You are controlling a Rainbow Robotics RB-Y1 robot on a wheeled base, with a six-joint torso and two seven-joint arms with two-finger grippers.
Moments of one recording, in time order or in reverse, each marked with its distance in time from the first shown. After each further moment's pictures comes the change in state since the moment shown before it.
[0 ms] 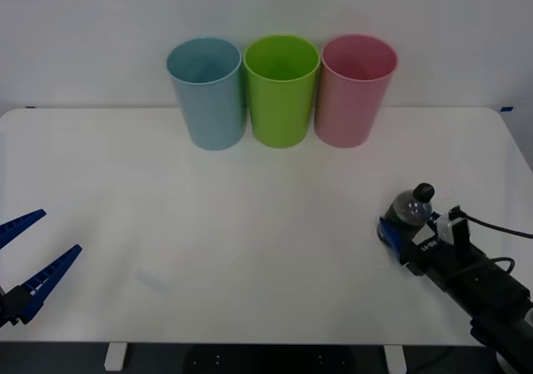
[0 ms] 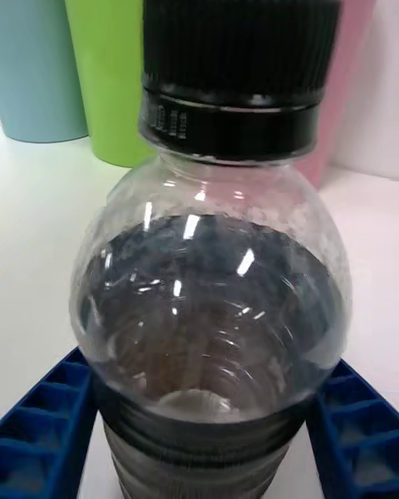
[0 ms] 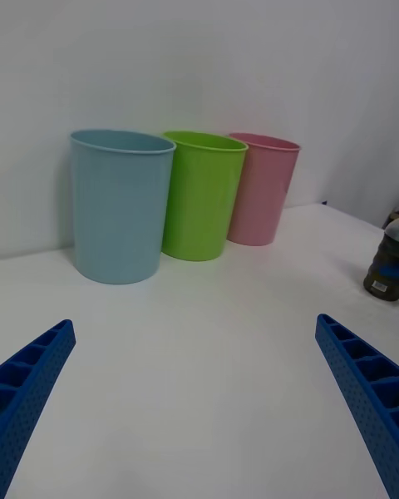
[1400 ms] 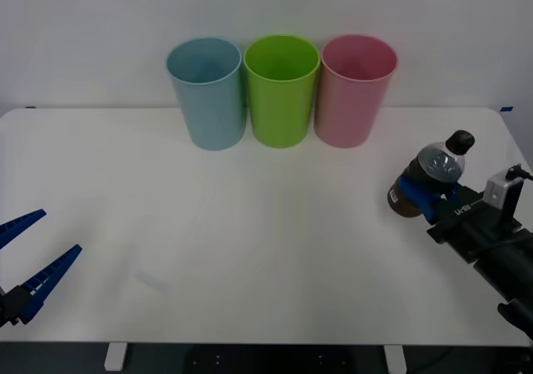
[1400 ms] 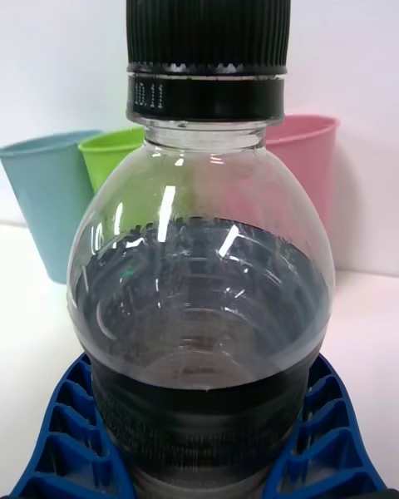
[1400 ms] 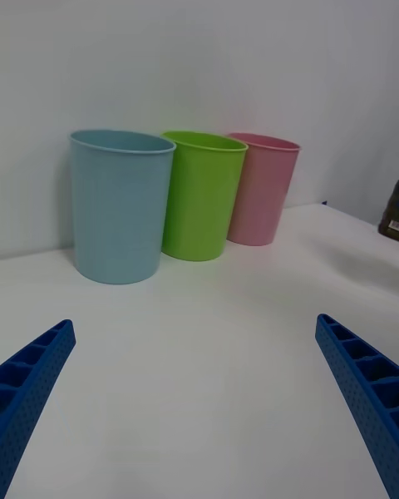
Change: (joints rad) right arm 0.065 -0.037 -0.054 -0.324 -0.029 -0.024 -0.375; left arm 0.000 0.000 0.000 0.000 0.000 0.000 0.000
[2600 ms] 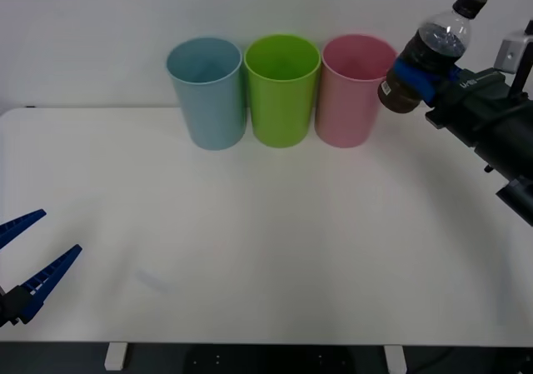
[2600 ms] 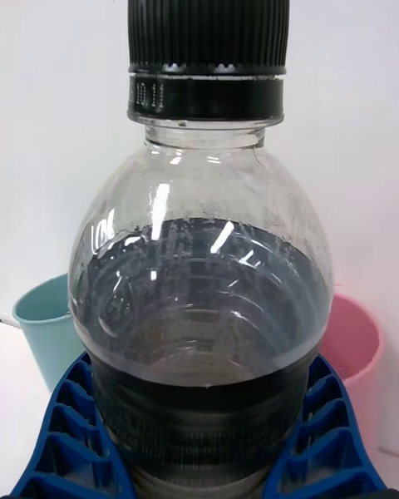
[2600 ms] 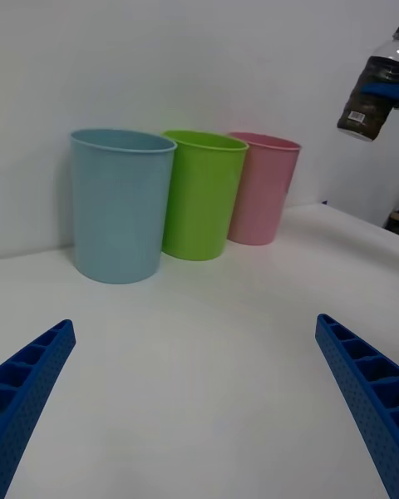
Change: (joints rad) right arm -0.394 -0.129 0.017 -0.030 0.332 0.078 -0.556; left arm 0.000 0.000 0.000 0.000 0.000 0.000 0.000
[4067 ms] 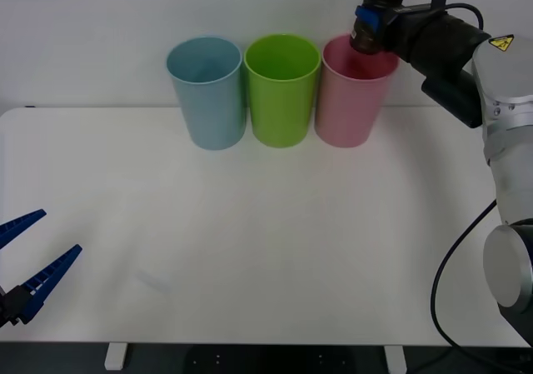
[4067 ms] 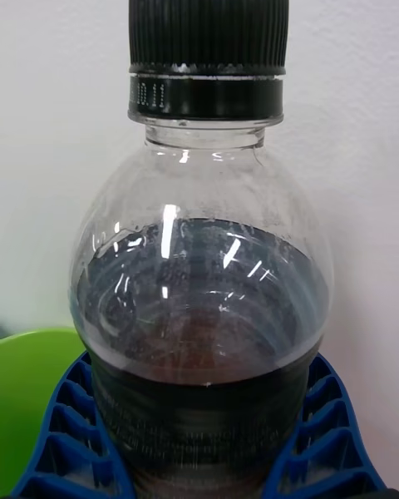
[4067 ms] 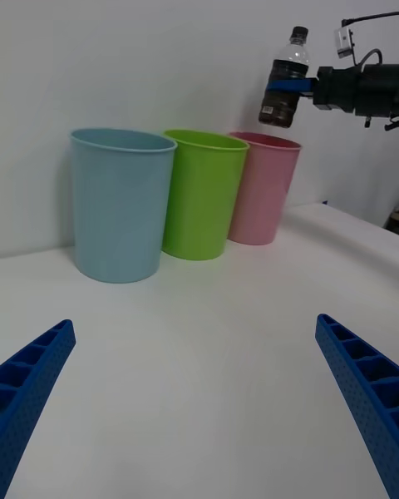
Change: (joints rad) right arm -0.665 0.139 -0.075 0.812 0.325 0.056 0.099; left arm 0.000 0.000 0.000 0.000 0.000 0.000 0.000
